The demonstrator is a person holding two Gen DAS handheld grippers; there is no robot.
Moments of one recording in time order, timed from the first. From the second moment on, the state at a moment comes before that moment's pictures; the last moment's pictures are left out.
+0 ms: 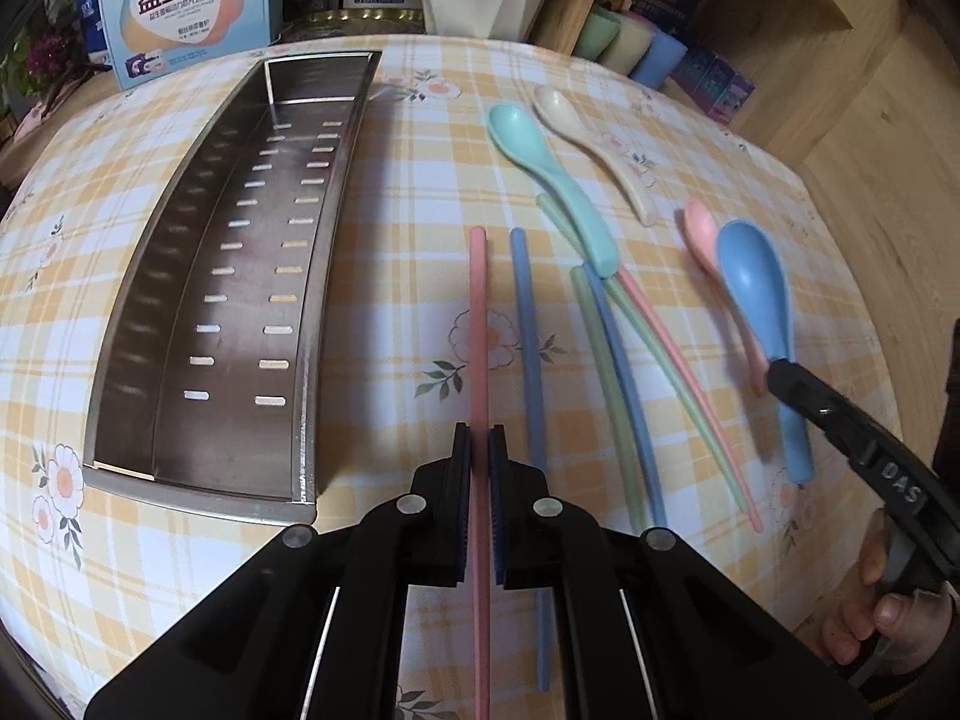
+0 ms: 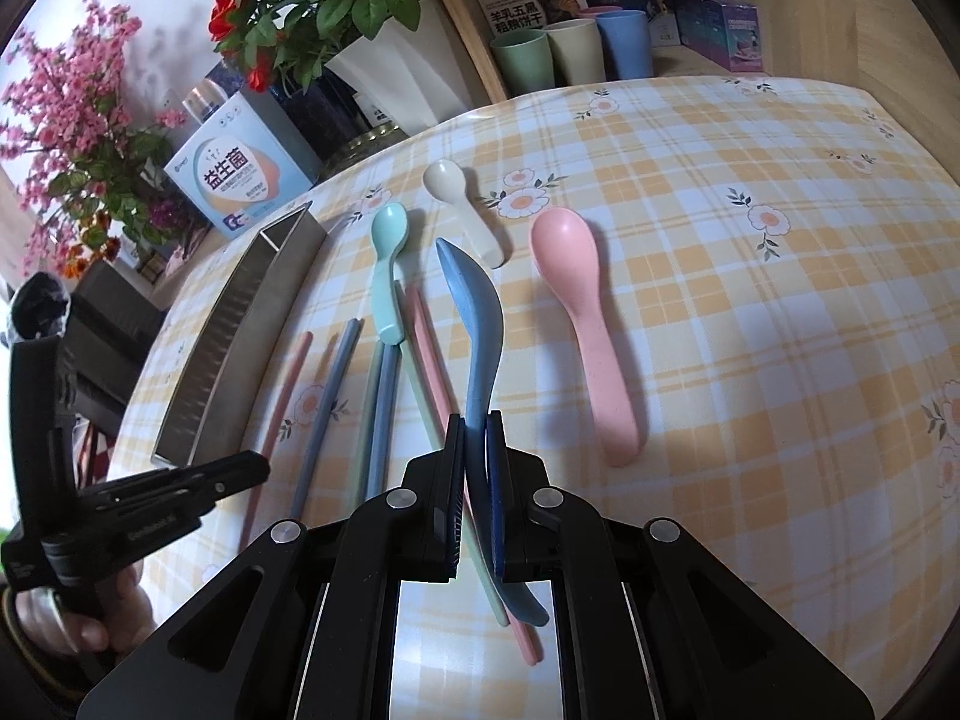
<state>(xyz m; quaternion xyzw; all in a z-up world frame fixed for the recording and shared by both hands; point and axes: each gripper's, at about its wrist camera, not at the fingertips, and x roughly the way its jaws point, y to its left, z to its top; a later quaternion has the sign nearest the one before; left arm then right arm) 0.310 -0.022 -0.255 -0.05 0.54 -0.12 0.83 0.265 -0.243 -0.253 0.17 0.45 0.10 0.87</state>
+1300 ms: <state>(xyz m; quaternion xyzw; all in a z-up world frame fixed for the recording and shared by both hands) 0.440 0.061 -0.265 -0.10 0.57 -0.09 0.81 0.267 -0.273 -0.250 0.20 0.45 0.06 0.87</state>
